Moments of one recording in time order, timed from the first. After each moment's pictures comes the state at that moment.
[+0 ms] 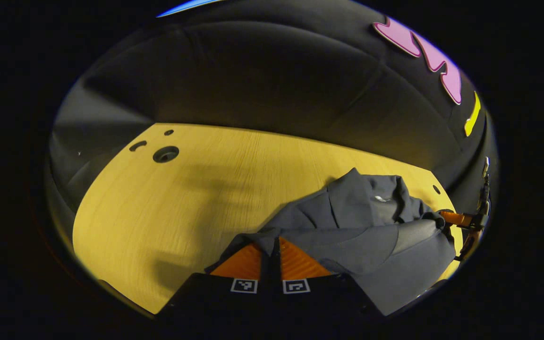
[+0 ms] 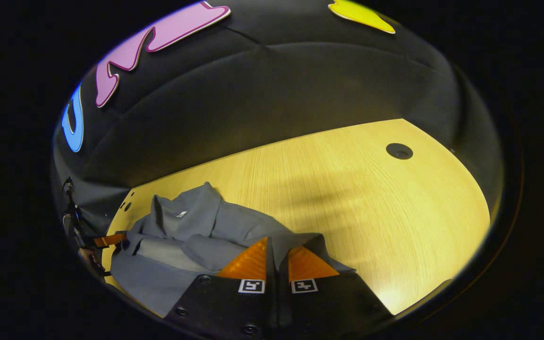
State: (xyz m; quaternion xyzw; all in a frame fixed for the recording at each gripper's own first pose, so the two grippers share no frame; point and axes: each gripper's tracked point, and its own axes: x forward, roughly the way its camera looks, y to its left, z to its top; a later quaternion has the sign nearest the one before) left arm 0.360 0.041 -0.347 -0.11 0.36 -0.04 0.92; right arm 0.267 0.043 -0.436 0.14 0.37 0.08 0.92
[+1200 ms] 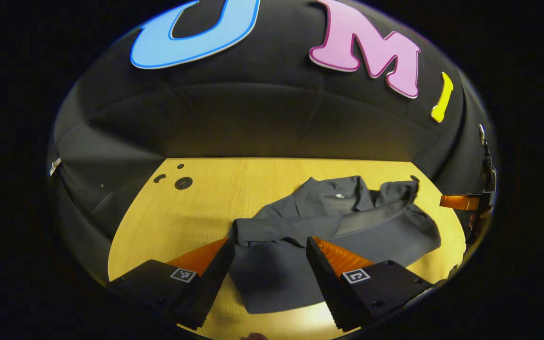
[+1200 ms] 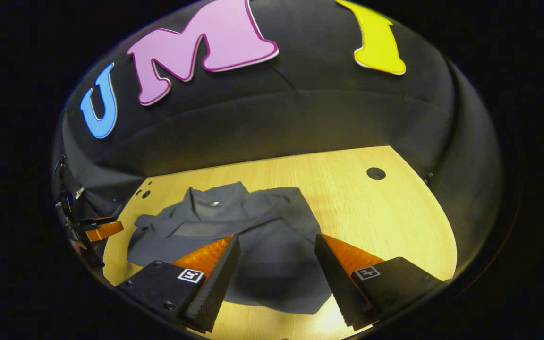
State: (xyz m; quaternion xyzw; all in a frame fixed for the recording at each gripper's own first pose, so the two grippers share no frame) left arm 0.259 0.026 -0.224 -0.04 0.30 -0.06 0.95; right arm 0.174 0.043 -0.307 0.10 0.34 0.09 0.93
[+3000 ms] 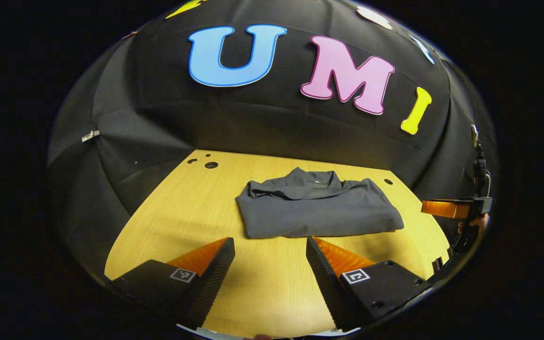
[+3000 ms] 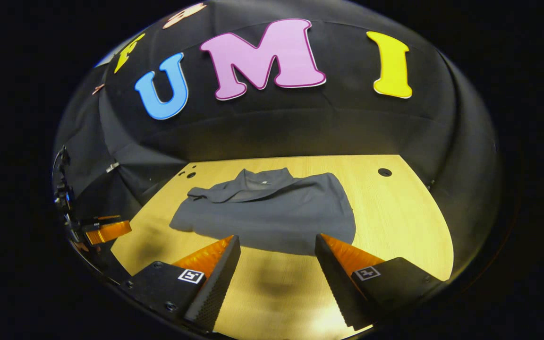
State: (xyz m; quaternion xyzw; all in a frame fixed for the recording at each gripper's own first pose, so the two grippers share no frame) left arm 0.063 0.016 -0.196 -0.07 0.26 -0.03 0.96; right arm 0.039 0.082 -0.260 0.06 0.32 0.18 0.93
